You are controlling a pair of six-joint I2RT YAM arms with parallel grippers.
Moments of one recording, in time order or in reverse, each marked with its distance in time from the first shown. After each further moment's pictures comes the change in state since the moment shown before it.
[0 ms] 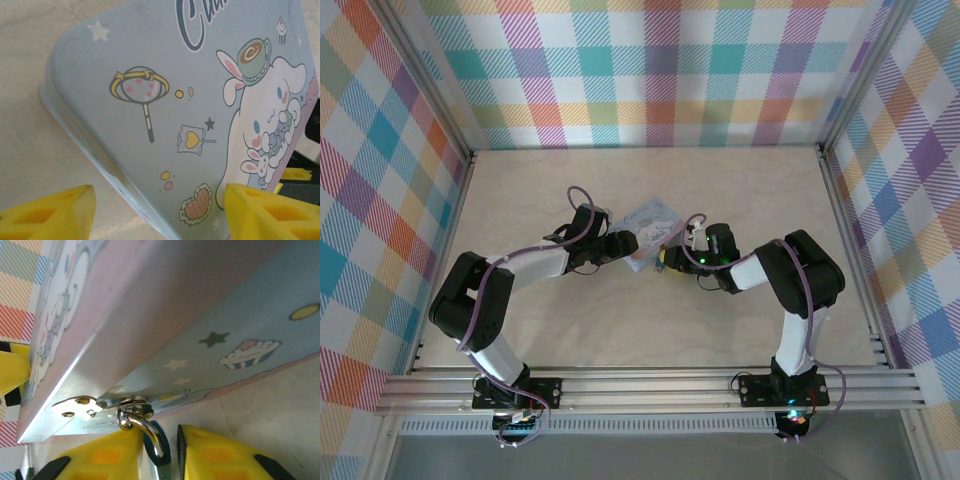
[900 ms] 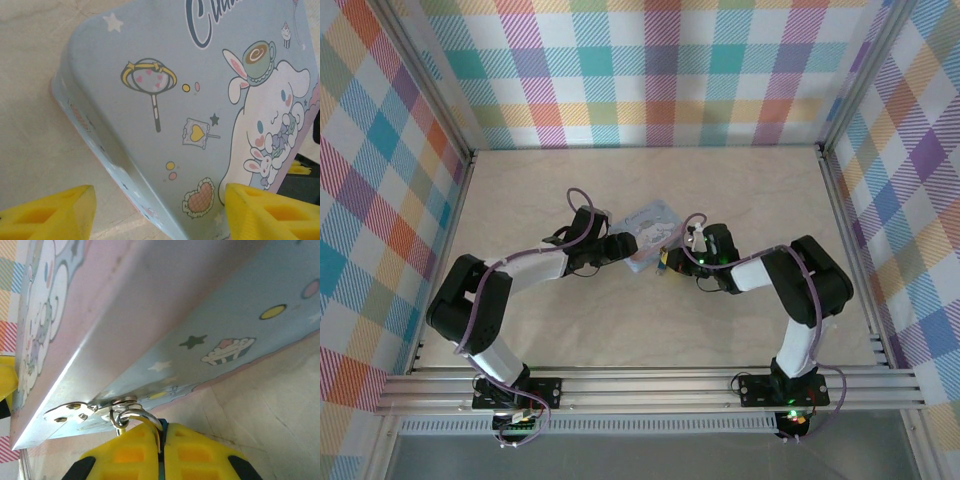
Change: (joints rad) left arm -0.011 -0.025 -0.024 0.000 -0.024 0.001; right arm 0.014 -0.090 -0.006 -0.150 0.096 0.044
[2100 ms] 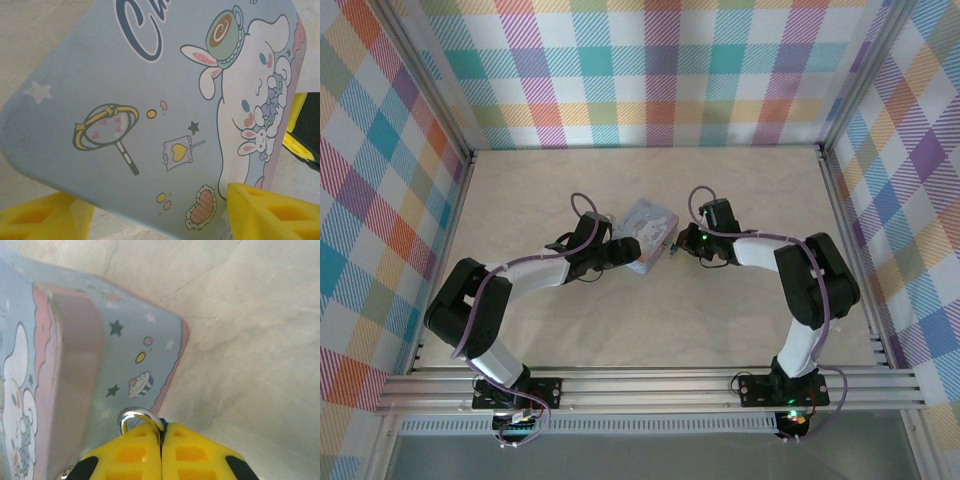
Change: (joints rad) left arm -0.042 -0.020 -0.045 0.052 -0.037 -0.001; right arm -0.053 -0.021 0.263 -0.476 0.167 0.058
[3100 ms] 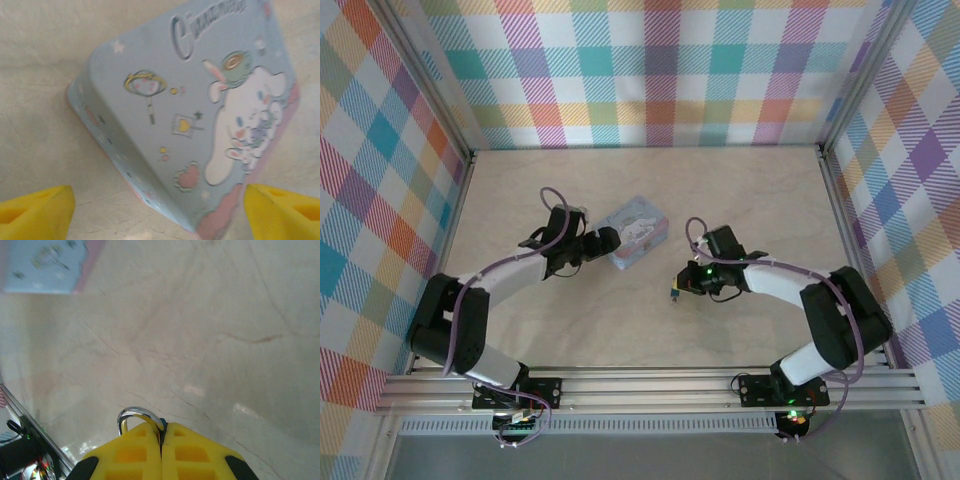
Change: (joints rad) left arm 0.166 -0.141 -0.018 -0.109 0.034 0.035; right arm 0.096 -0.256 -0.212 -0.267 -0.188 -0.165
